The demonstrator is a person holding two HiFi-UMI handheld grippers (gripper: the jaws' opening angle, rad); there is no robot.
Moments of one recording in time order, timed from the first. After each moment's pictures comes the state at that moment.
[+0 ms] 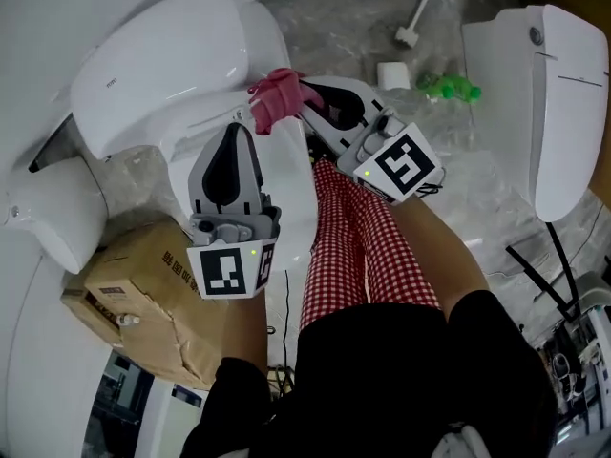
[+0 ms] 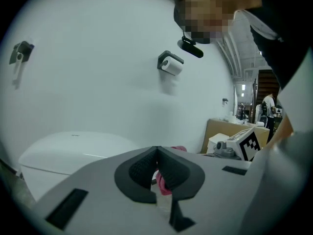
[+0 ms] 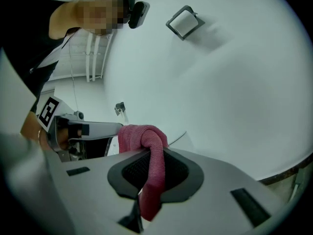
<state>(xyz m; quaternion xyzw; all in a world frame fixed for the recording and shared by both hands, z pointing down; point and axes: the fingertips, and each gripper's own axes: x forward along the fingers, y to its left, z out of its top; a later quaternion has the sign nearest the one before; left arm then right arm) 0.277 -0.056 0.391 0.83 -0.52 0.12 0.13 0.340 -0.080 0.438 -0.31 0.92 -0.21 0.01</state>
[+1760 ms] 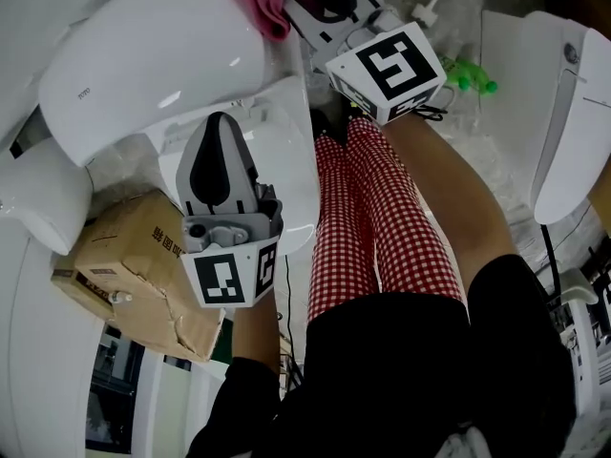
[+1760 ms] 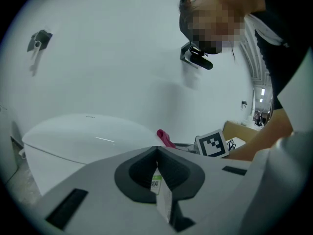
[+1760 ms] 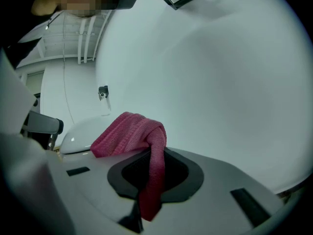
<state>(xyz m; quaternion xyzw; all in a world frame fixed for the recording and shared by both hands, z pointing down) 0.237 -0.092 0.431 0.78 -0.59 0.10 0.20 0.305 -0.224 0.498 -0.35 0.92 -0.18 -0.06</state>
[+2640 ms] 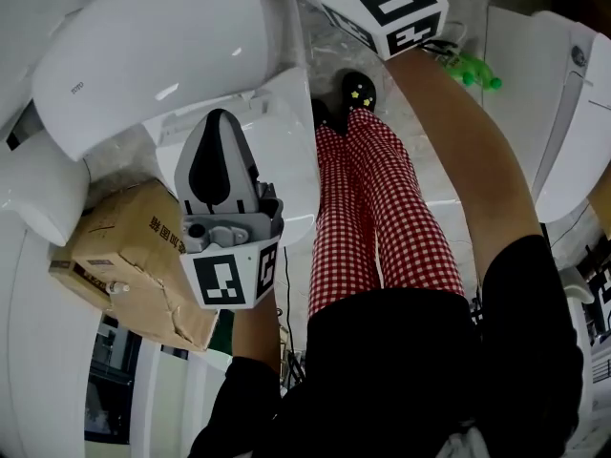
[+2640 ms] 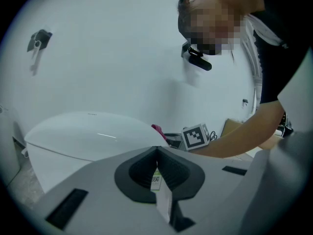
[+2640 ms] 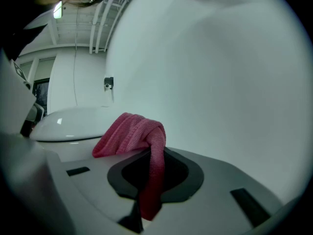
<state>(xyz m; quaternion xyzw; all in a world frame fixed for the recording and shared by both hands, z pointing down) 0.235 -0.088 0.435 0.77 -0.59 0.12 0.21 0.297 -0.283 0.510 -0.33 0.93 -0.11 -0.09</state>
